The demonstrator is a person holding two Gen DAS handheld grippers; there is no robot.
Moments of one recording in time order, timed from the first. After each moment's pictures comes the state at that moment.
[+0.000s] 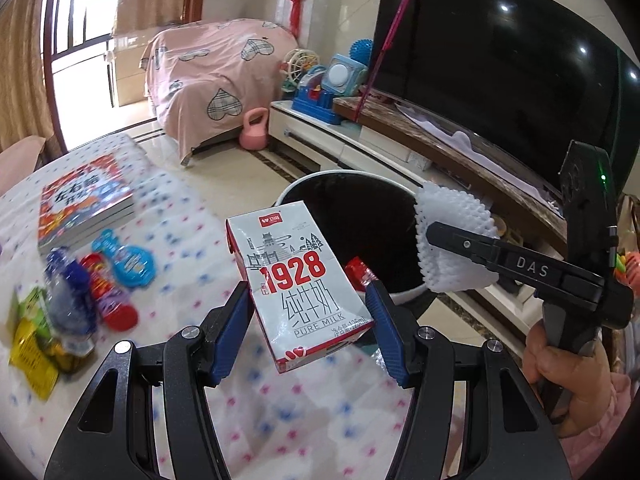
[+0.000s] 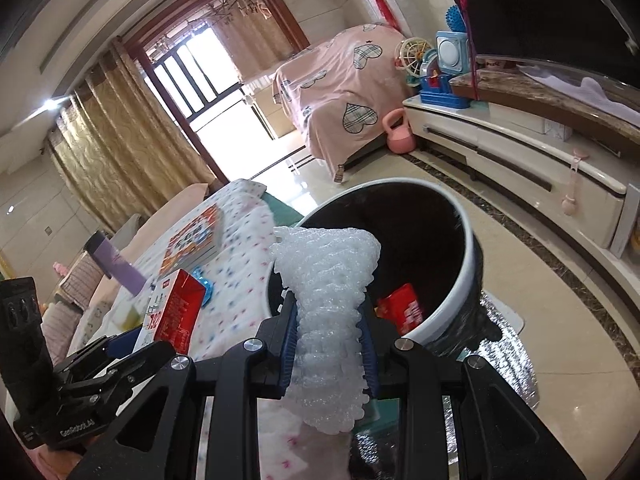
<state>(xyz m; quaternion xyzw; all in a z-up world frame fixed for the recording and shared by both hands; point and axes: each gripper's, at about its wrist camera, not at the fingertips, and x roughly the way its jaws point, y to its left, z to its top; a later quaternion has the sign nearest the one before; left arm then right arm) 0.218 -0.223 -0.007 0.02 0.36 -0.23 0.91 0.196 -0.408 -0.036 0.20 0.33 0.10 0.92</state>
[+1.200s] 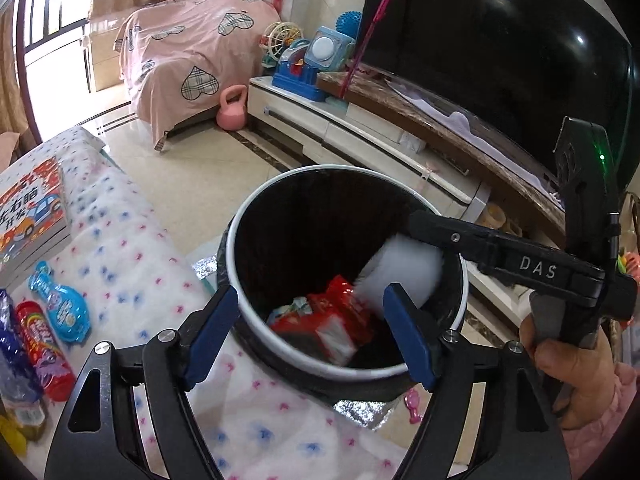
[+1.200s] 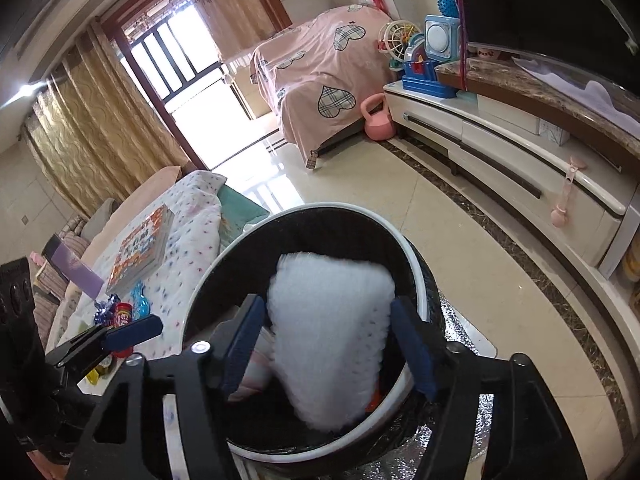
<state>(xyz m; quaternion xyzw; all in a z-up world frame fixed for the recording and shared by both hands) 0.281 -0.267 -0.031 0.02 0.40 -0.25 0.88 0.261 -0.447 -0.051 0.18 0.37 0.07 0.91</state>
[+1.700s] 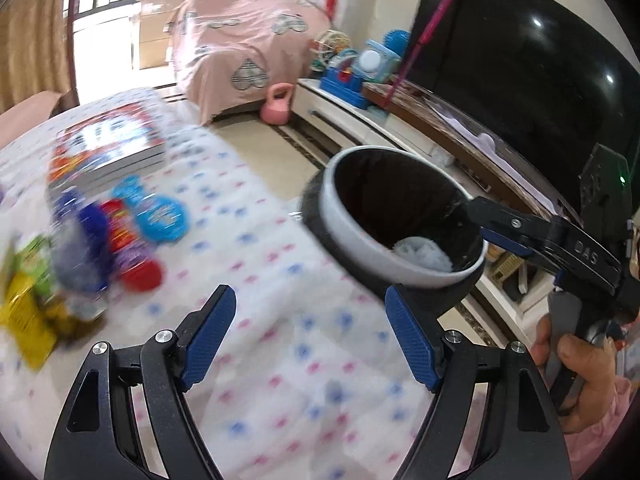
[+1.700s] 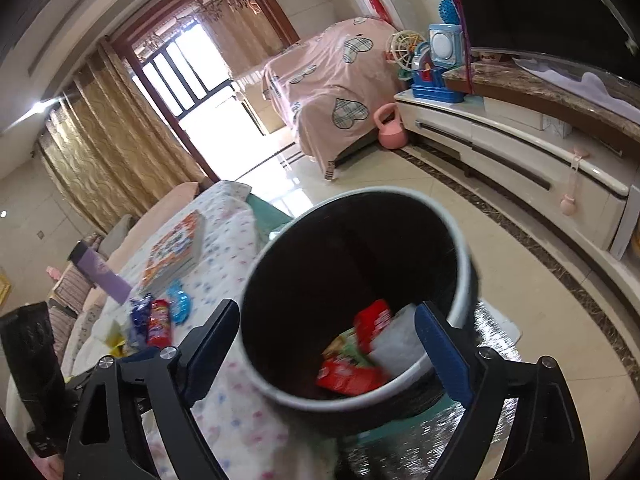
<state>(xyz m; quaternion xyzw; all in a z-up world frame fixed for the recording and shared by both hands) 0.221 -0.168 -0.036 -0.03 0.40 -0.19 0.90 0.216 -0.407 -0.042 0.20 0.34 0.10 0.91</state>
